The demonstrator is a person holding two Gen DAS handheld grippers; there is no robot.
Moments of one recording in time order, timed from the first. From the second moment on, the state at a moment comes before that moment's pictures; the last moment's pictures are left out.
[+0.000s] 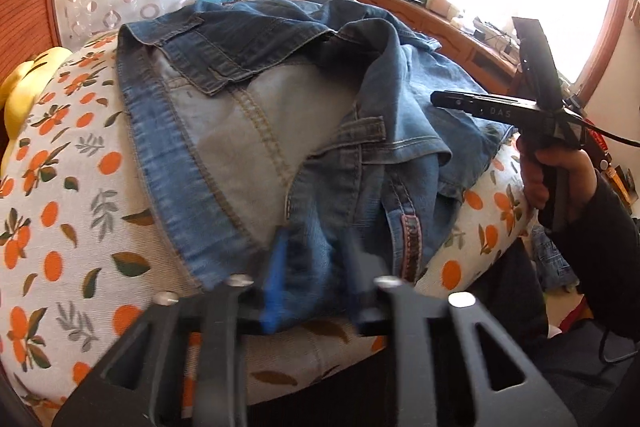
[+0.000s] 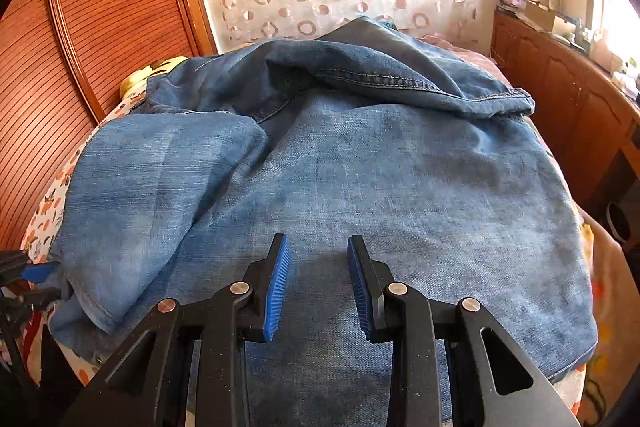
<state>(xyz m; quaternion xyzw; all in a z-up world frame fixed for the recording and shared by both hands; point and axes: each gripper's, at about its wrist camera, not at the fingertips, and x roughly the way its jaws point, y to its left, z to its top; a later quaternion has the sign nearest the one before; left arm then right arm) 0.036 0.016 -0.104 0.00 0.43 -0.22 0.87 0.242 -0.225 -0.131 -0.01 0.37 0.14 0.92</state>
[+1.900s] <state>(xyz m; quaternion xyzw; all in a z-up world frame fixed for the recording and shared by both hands) 0.117 0.011 -0.050 0.00 0.37 -0.24 0.90 0.240 -0.167 -0.102 -0.03 0.37 0.22 0.90</state>
